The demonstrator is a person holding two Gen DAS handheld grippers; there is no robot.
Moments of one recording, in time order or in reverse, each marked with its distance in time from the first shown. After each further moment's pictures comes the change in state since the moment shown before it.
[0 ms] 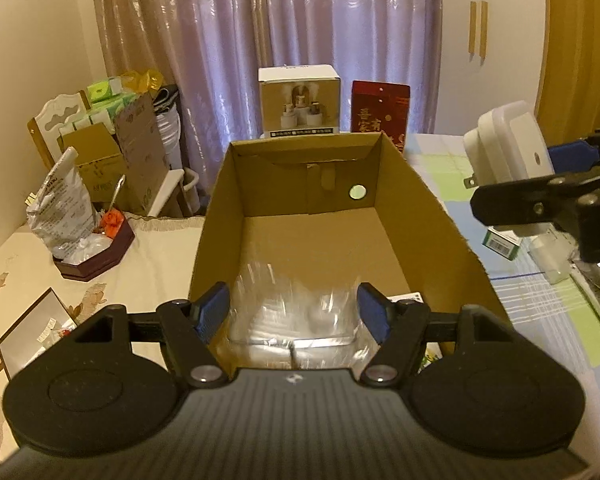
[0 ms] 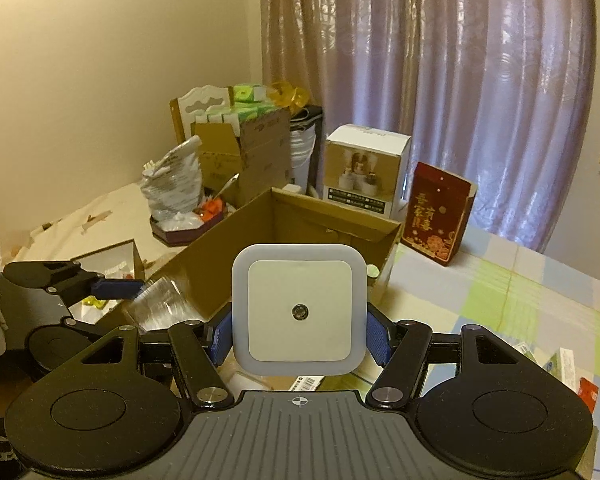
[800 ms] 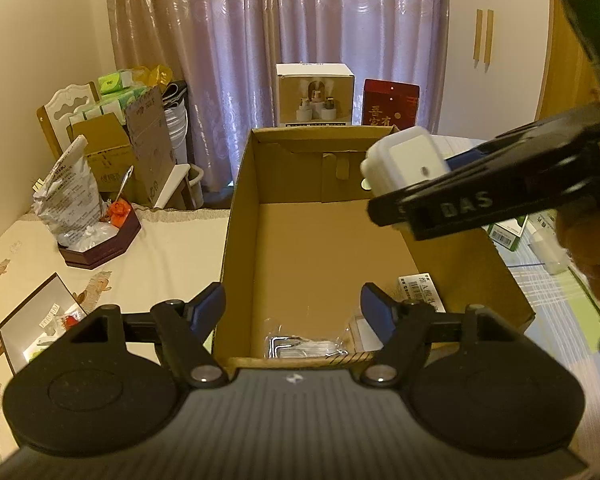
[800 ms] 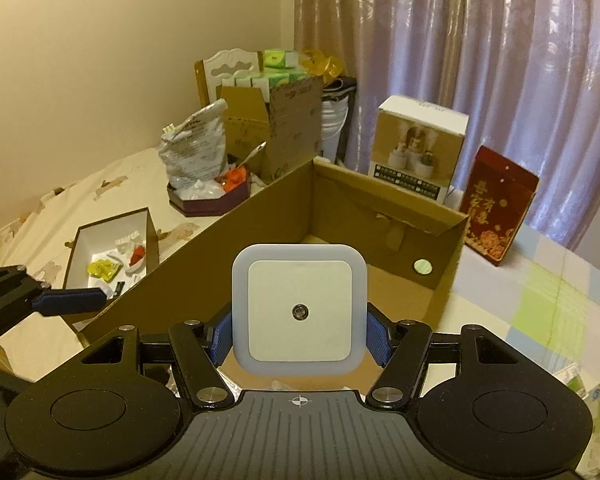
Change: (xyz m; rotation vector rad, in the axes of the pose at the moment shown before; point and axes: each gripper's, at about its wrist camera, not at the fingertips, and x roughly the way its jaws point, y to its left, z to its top) left arm -0.019 0.020 -0.022 -0.029 -0.006 -0.013; right arm 0.079 0.025 0.008 -0.069 0.086 0.060
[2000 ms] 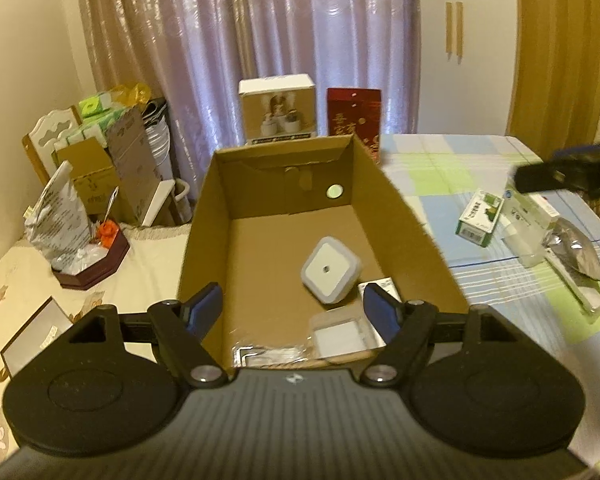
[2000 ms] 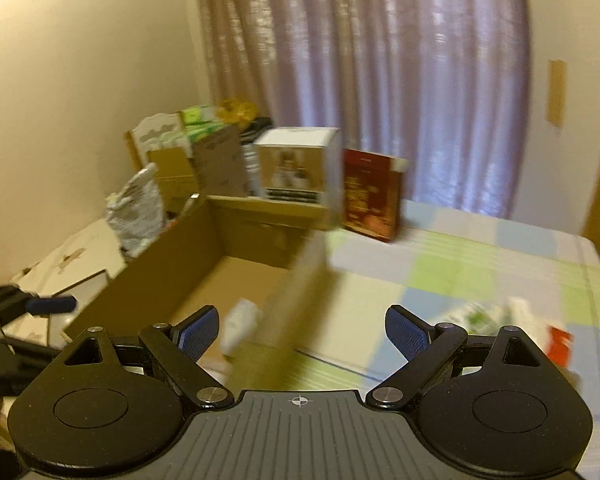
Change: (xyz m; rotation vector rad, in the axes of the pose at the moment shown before) left arm -0.020 -0.044 0.014 0.087 -0.019 -0.025; right arm -0.143 -0.087 -0.072 0.270 -0.143 -0.156
